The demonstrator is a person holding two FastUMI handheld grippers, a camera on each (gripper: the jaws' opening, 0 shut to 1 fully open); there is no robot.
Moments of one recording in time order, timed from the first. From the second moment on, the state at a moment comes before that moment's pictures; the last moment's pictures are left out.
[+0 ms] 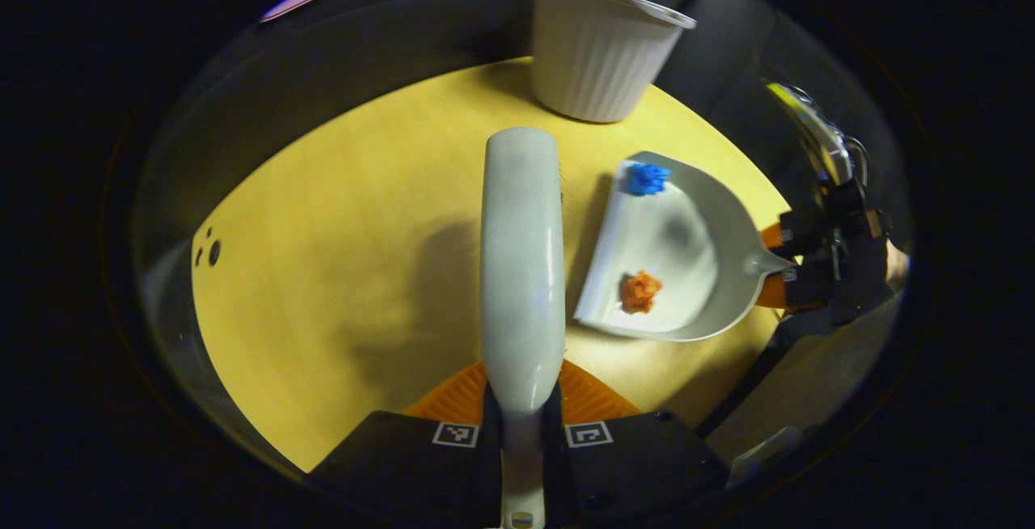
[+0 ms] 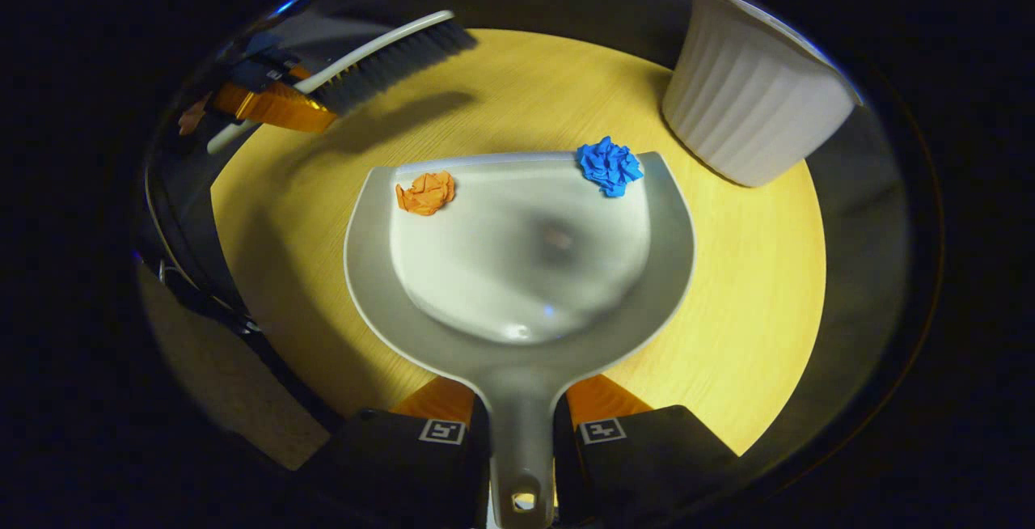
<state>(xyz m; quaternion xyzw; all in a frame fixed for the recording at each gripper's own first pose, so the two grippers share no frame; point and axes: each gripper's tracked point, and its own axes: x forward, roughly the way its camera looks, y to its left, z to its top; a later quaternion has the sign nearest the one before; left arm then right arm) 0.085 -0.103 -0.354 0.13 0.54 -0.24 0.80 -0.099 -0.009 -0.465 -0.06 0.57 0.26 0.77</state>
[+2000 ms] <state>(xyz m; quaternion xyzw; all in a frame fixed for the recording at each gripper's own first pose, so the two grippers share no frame) 0.100 0.016 -0.434 0.00 0.58 -0.14 0.80 -0.031 -0.069 -0.381 -0.27 0.64 0.02 0.72</state>
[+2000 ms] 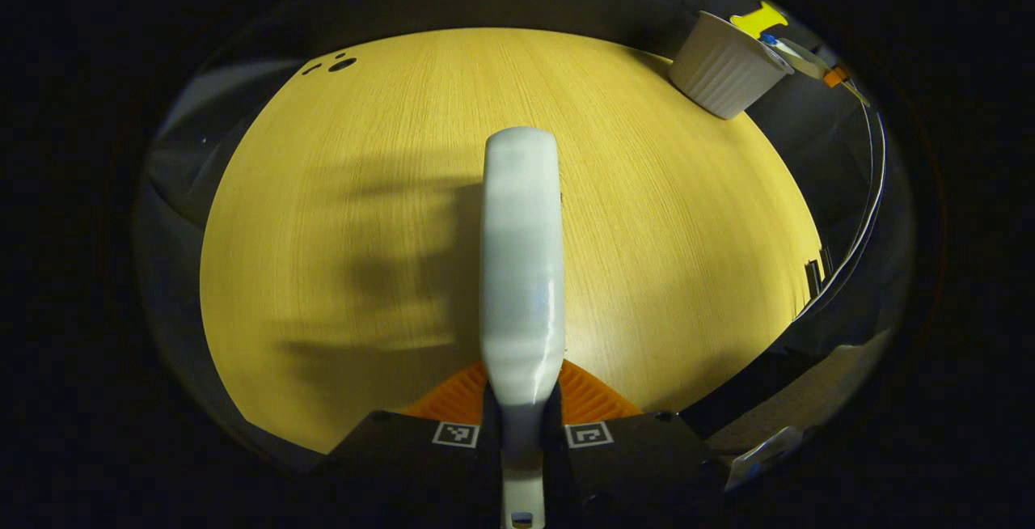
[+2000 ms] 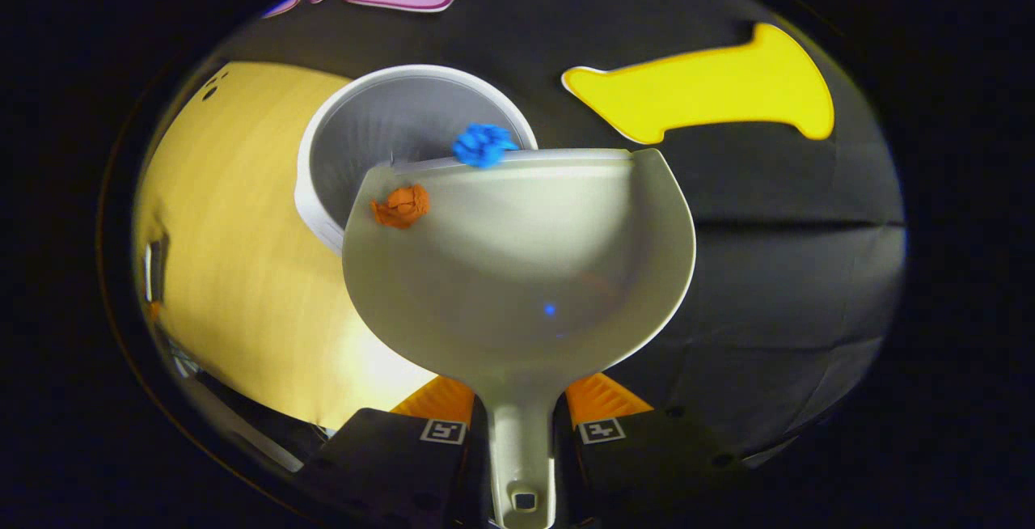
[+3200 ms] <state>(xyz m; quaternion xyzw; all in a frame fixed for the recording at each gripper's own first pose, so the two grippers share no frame) 0.102 0.012 -0.435 0.00 0.58 -0.14 0.80 -0.021 -0.042 -0.347 -0.15 0.60 0.06 0.78</state>
